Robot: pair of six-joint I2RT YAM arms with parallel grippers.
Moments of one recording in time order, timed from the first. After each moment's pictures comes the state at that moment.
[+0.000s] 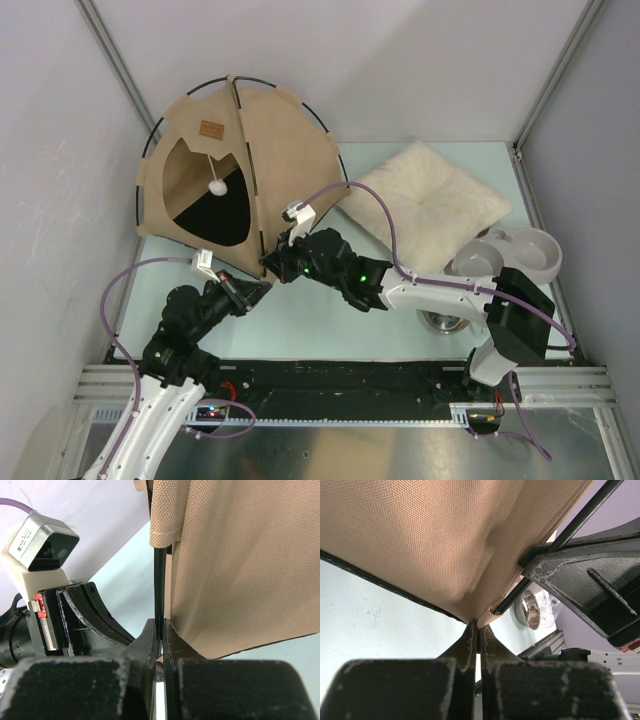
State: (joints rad) left arm -0.35 0.20 0.31 -0.36 0.27 -0.87; right arm 1.13 1.62 1.15 0.27 0.10 0.47
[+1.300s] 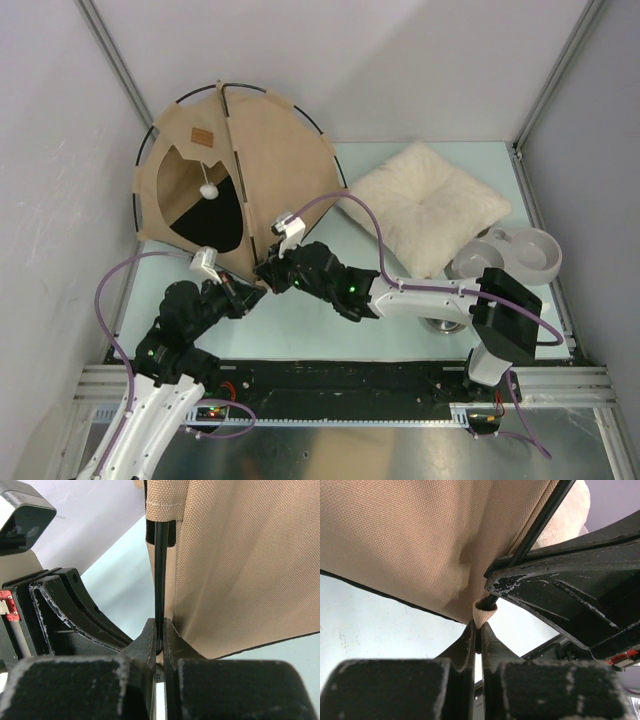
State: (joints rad) left arm -0.36 0.25 0.41 -0.51 0.25 -0.69; right arm 1.19 1.68 1.15 0.32 0.19 0.45
